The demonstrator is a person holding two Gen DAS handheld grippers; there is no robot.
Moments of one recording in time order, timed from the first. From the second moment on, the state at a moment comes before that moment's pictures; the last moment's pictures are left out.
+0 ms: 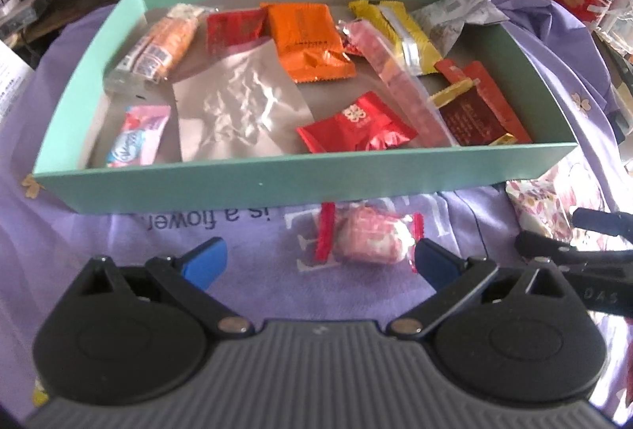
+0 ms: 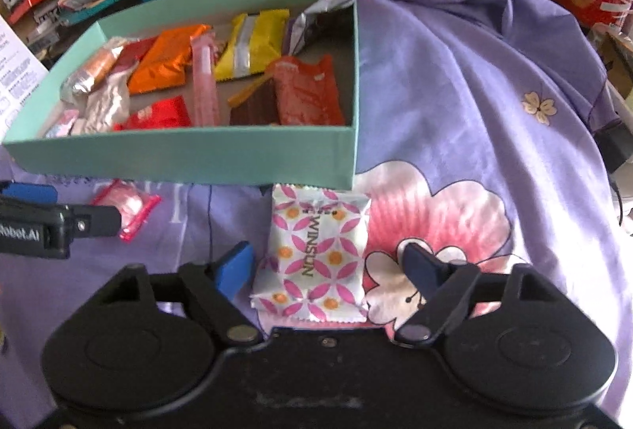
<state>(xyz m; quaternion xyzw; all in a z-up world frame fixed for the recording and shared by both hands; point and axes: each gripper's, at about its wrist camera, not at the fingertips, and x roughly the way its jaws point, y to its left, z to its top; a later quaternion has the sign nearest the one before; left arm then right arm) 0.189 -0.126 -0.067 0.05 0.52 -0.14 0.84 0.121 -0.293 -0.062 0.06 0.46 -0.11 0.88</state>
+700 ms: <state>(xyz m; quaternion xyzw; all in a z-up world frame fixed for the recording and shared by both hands) 0.176 -0.151 -0.067 0.10 0.48 -0.20 0.85 0.113 -0.291 -0.058 0.05 0.44 -0.11 0.89</state>
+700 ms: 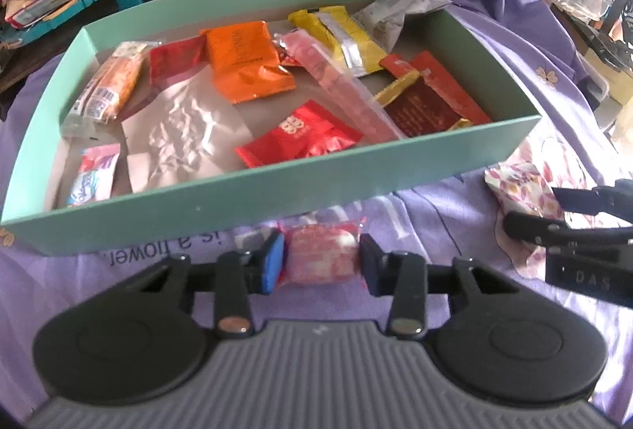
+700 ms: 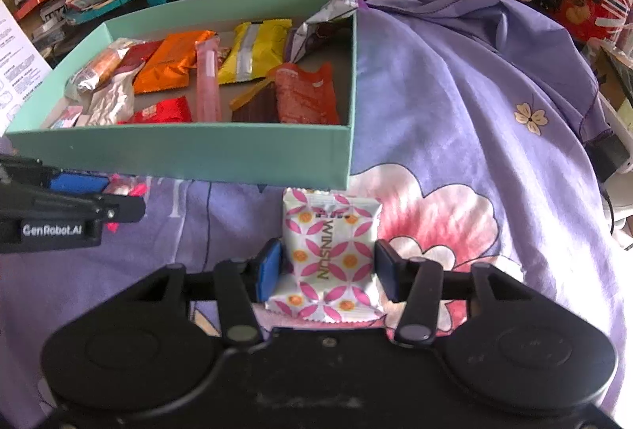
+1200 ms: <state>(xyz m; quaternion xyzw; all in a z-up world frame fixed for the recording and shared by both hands) 0.147 -0.114 -0.040 0.07 0.48 -0.21 0.85 0.097 -0.270 -0.035 0.05 0.44 -0.08 0.89</state>
